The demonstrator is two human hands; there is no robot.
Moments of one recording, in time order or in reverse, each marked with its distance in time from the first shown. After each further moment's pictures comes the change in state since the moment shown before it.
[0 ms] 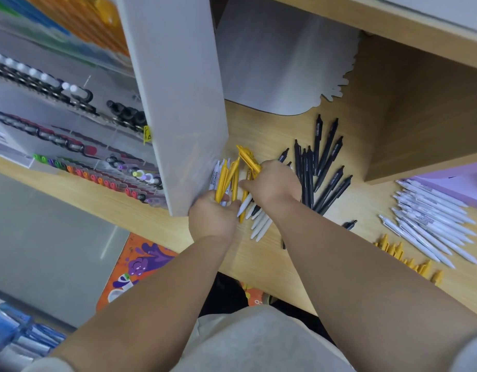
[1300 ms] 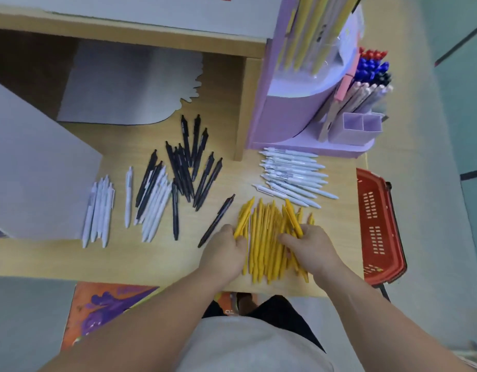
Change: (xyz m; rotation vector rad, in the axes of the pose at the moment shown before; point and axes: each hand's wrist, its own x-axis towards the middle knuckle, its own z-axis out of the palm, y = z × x) left_hand -0.173 0.038 0.129 0.387 -0.646 0.371; right_hand -0.153 0.298 -0.080 0.659 0.063 0.333
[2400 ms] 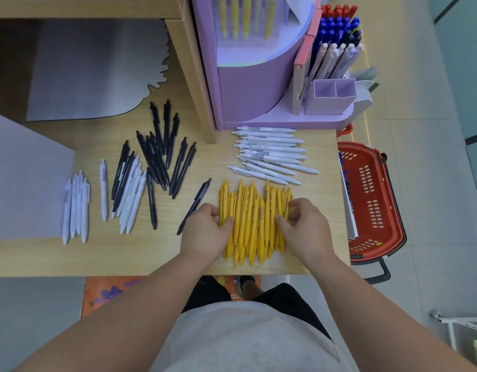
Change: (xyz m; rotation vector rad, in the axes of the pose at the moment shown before) left_hand 0.005 0.007 0.022 0.041 0.246 0.023; right_hand 0.017 0.060 -0.015 -0.209 0.259 -0.181
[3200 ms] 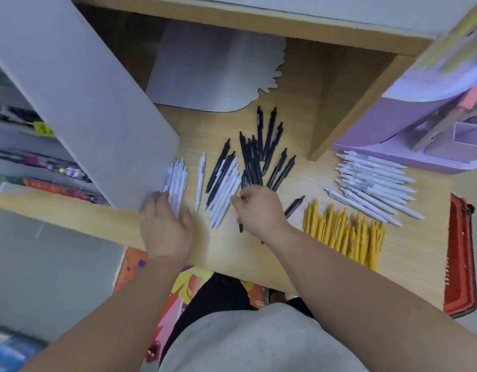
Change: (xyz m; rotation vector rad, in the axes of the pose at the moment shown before) left_hand 0.028 -0.158 -0.150 0.171 0.528 -0.135; right_hand -0.003 -0.220 0.150 0.046 -0.472 -0.250
